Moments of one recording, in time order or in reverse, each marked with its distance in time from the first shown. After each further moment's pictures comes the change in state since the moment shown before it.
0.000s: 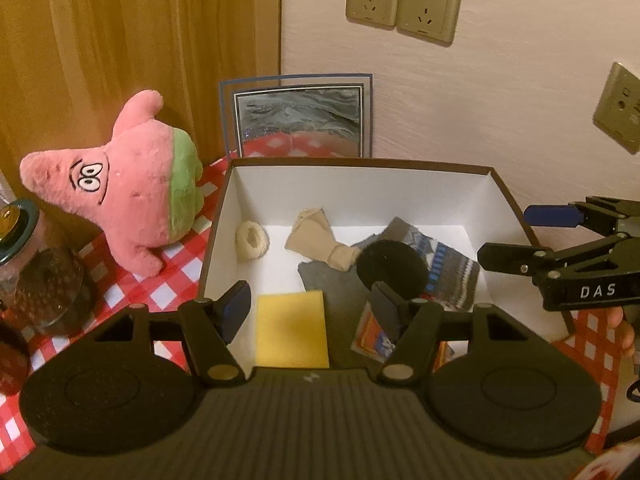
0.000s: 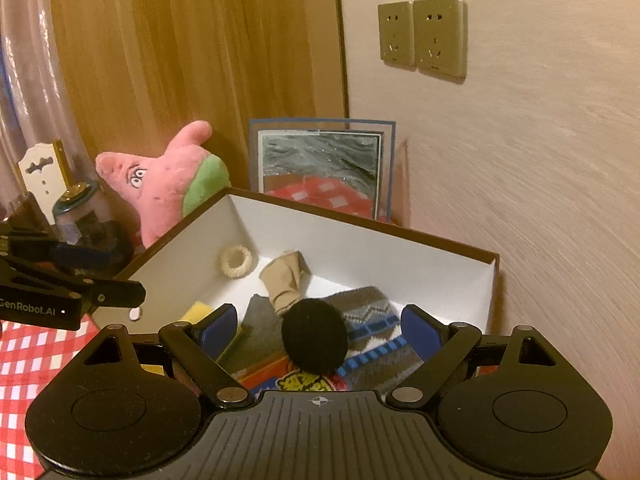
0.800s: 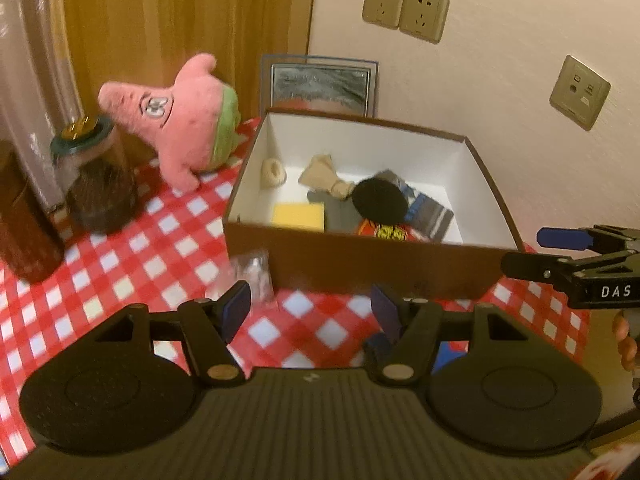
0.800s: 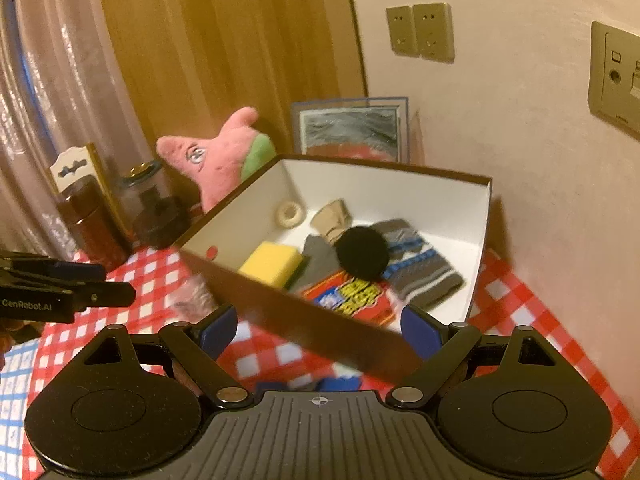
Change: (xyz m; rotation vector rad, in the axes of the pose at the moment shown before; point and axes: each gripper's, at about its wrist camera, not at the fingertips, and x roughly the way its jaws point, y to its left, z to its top) left arm -0.106 -0.005 -0.099 -0.110 0.005 0.025; right arm -0.101 0.043 -0.072 0.059 0.020 0.065
